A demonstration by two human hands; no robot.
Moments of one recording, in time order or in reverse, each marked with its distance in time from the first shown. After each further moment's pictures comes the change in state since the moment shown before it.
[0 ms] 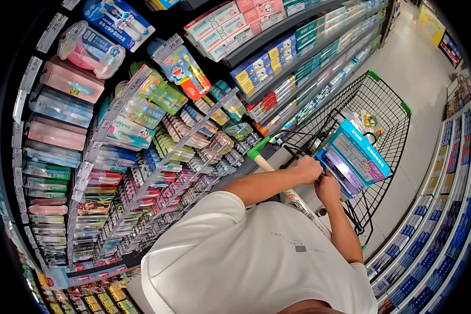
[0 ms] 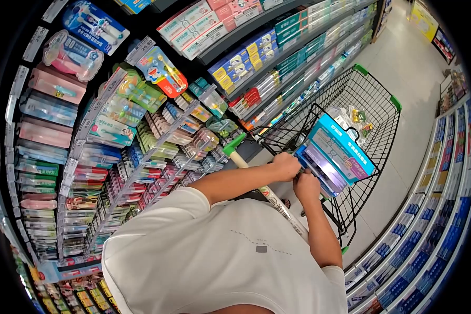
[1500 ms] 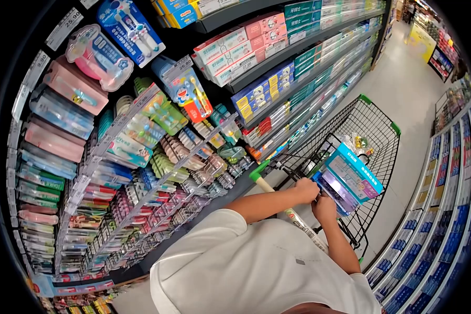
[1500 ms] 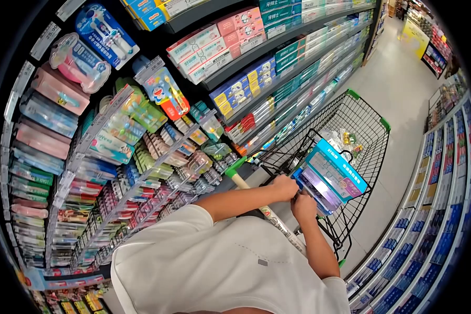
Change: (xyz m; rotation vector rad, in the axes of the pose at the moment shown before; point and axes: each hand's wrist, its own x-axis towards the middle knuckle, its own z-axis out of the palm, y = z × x) left_hand 0.015 -0.001 -0.003 -0.018 -0.019 0.011; right_hand 0.006 0.007 -0.005 -0.074 0.080 -0.045
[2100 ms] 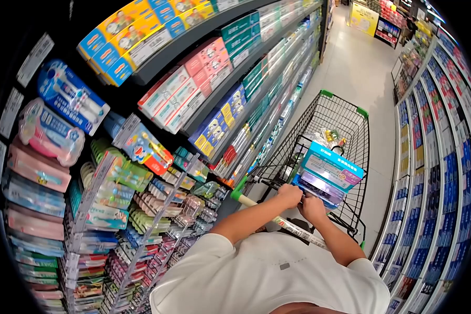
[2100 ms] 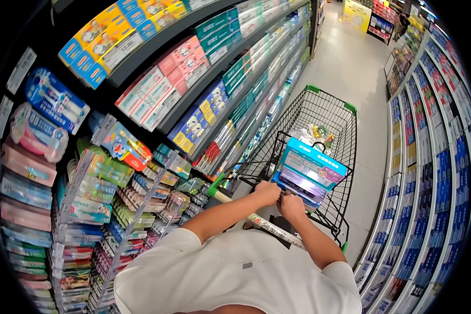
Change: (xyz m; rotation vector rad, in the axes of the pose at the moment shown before) left_hand 0.035 -0.023 -0.030 0.016 -0.033 0.098; right_hand 0.035 0.013 -0.006 -0.033 0.048 0.048
